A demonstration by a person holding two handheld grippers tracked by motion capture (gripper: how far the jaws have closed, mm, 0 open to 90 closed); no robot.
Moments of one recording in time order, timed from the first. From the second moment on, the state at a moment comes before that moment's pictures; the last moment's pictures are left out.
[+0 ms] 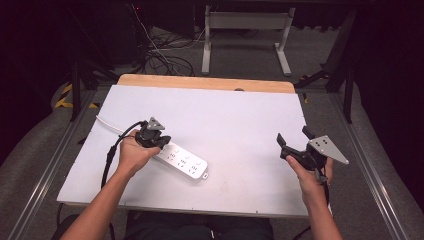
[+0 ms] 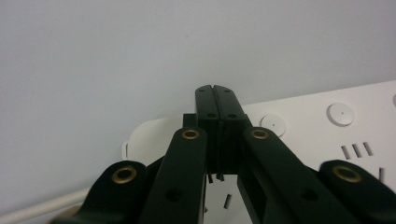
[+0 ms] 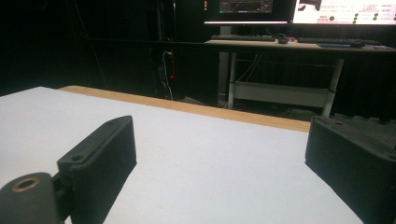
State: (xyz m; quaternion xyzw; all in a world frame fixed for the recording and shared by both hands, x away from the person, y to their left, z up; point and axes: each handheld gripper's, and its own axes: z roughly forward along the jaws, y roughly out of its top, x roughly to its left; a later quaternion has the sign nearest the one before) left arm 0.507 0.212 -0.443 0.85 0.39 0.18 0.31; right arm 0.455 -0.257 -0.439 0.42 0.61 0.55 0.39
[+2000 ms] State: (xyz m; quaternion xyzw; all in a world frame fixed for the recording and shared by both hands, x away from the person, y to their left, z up) left arm 0.513 0.207 -0.448 0.86 0.40 0.16 0.27; right arm 0.452 -0.255 -0.438 0.42 0.61 0.55 0.39
